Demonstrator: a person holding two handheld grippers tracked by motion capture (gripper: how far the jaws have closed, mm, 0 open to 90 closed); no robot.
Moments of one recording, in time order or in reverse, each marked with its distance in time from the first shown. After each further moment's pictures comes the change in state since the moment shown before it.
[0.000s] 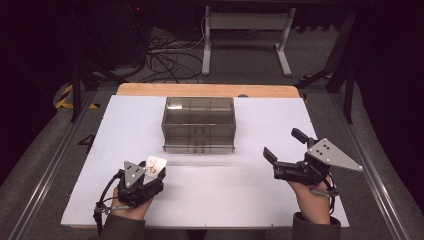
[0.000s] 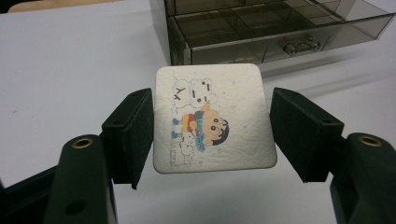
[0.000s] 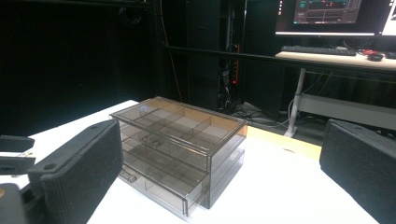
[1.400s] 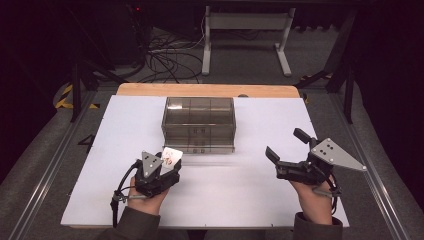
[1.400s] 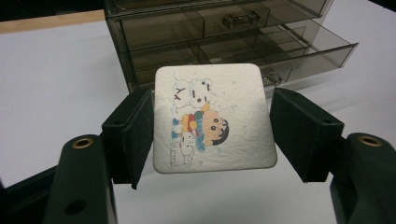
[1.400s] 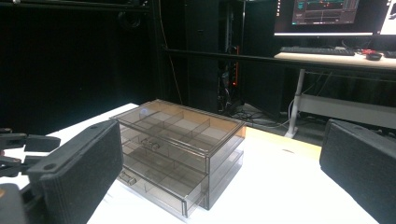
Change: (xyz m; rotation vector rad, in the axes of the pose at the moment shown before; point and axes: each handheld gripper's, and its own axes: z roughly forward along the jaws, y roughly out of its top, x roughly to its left) left arm -0.029 0.025 0.023 -0.026 -0.049 0.017; right arm -0.003 0.001 -0.003 -0.010 -0.002 0.019
